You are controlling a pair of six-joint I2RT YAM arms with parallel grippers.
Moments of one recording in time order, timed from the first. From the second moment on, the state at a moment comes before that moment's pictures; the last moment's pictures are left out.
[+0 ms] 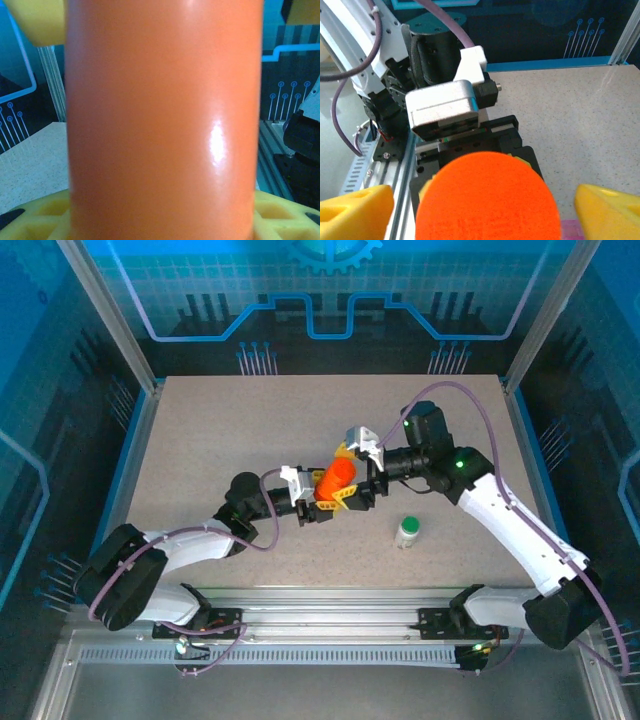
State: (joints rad) left arm -0.60 1.37 0.50 0.95 0.69 0.02; right arm 0.52 1.26 1.25 -0.60 -0.85 -0.48
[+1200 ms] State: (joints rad) left arm -0.83 1.53 0.55 0.95 -0.20 0.24; right arm 0.59 1.24 1.19 -0.36 -0.03 0.44
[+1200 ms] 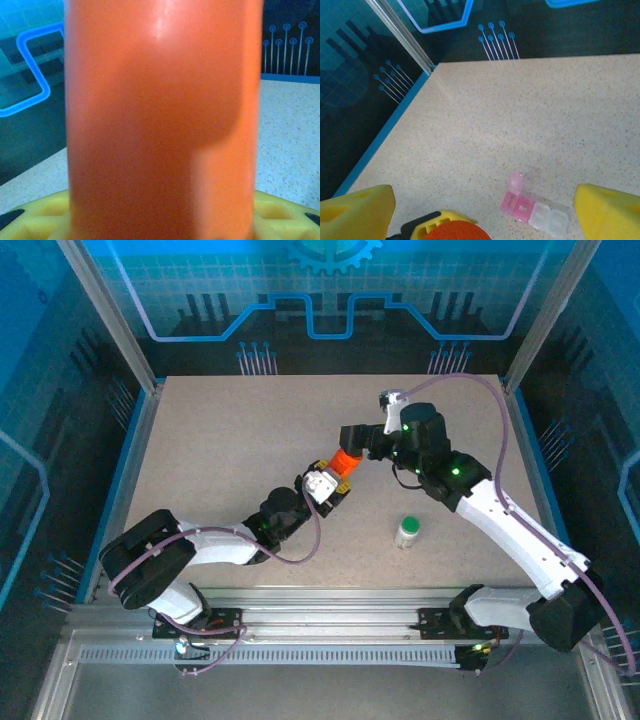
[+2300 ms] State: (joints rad) left arm -0.82 1.53 0.55 0.93 -0.17 0.27; right arm 0.60 1.23 1.08 -0.33 -0.20 0.37
